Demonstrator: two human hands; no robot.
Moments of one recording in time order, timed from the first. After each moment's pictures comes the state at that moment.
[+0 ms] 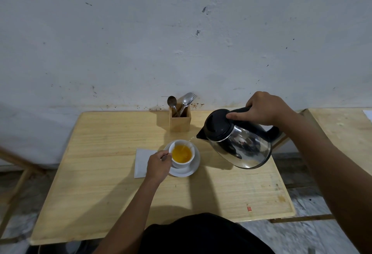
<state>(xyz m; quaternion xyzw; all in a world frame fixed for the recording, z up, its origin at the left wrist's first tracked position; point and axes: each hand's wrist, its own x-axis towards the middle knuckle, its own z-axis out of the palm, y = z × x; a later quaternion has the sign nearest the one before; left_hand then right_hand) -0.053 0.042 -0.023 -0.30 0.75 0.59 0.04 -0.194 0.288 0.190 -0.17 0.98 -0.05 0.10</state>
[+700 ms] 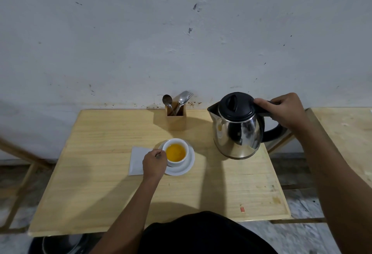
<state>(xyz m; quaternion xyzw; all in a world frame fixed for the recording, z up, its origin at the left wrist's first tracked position) -0.058 0.063 -0.021 -0.38 0.74 0.55 -0.02 -0.215 0.370 0.155 -0.08 0.92 -0.39 -0.02</state>
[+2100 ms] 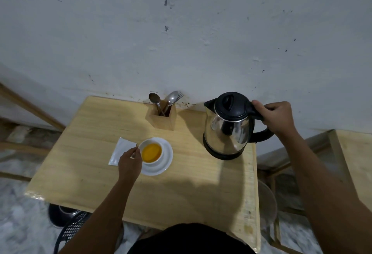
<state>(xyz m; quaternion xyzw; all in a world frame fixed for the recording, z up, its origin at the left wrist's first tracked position) -0.066 0.104 -0.029 -0.47 0.76 0.42 -0.14 -0.342 0.427 0.080 -0.16 0.84 -0.51 0.02</state>
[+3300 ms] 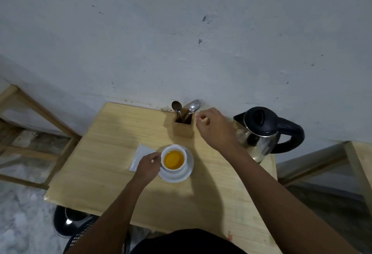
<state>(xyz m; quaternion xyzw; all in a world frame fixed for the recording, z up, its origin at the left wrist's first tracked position) -0.058 0.069 -0.011 -0.37 0.77 0.52 0.01 -0.223 0.239 0.092 -0.30 0.88 -0.37 0.01</state>
